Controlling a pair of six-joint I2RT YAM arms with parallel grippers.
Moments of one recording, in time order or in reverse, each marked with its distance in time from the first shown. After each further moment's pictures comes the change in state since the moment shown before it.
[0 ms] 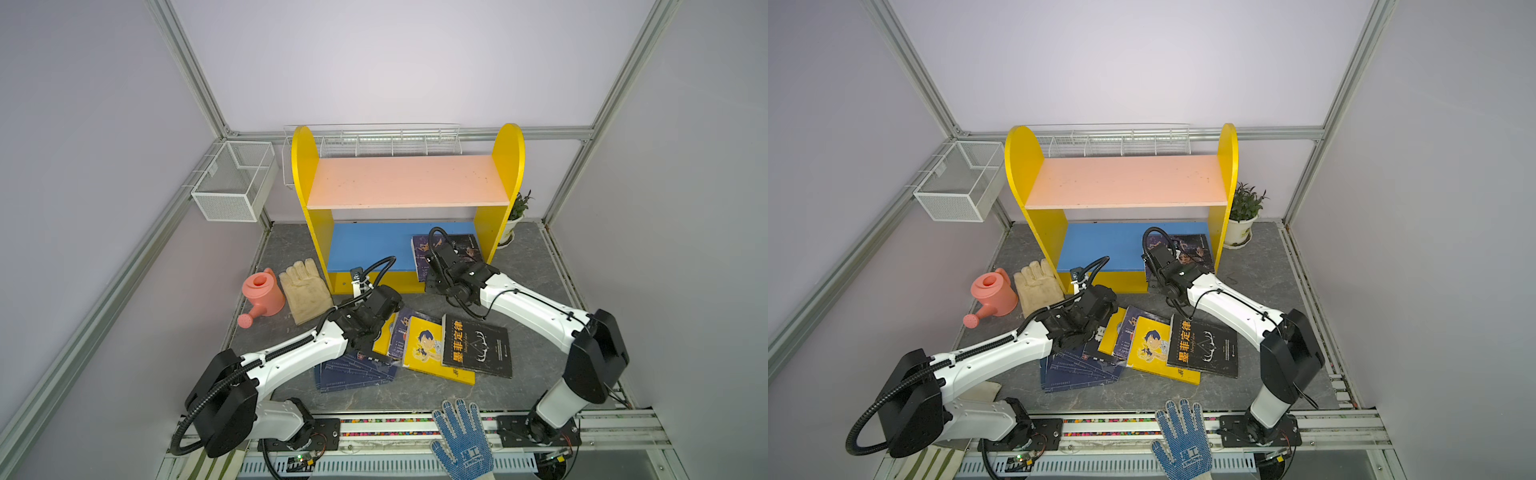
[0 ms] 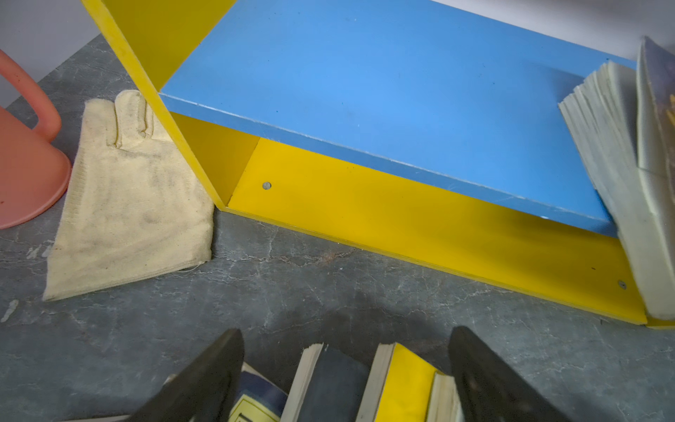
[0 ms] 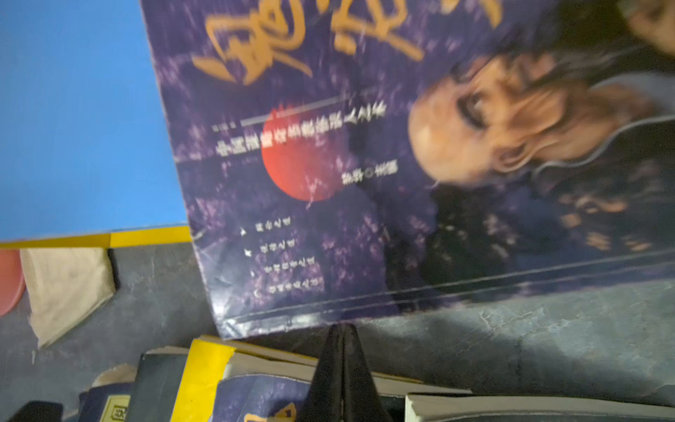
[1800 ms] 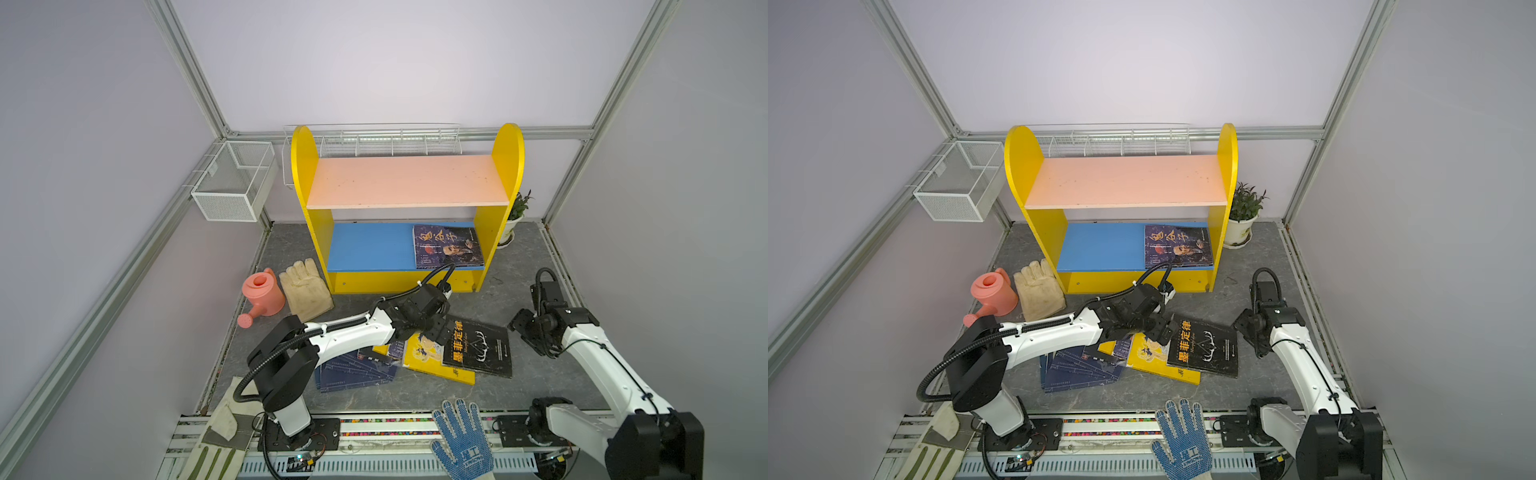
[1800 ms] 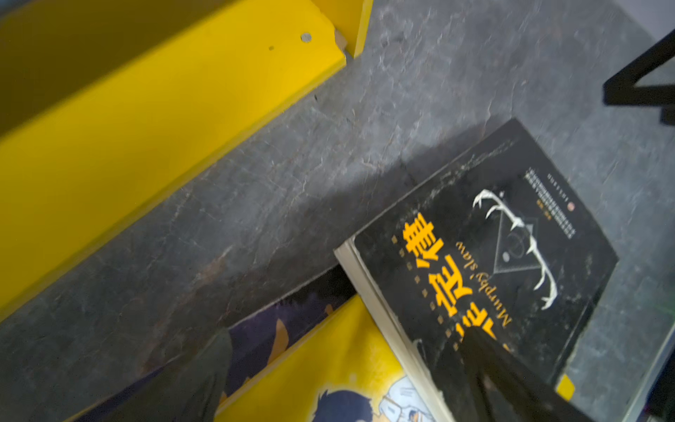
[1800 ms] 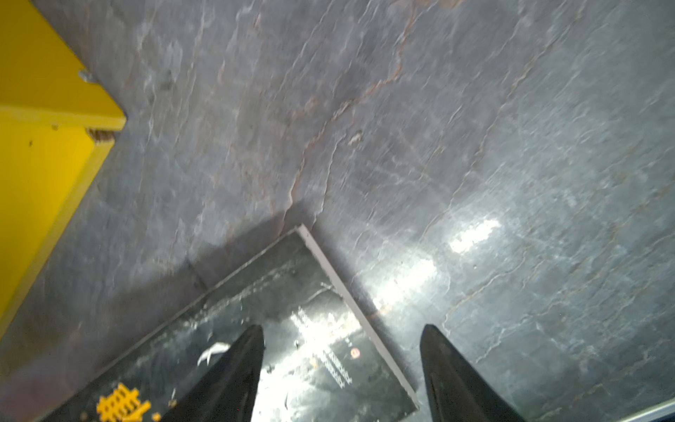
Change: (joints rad) left arm -0.168 0.361 0.281 0.033 0.643 0.599; right arm -0.674 -0.599 -0.631 -0.234 -0.262 0.003
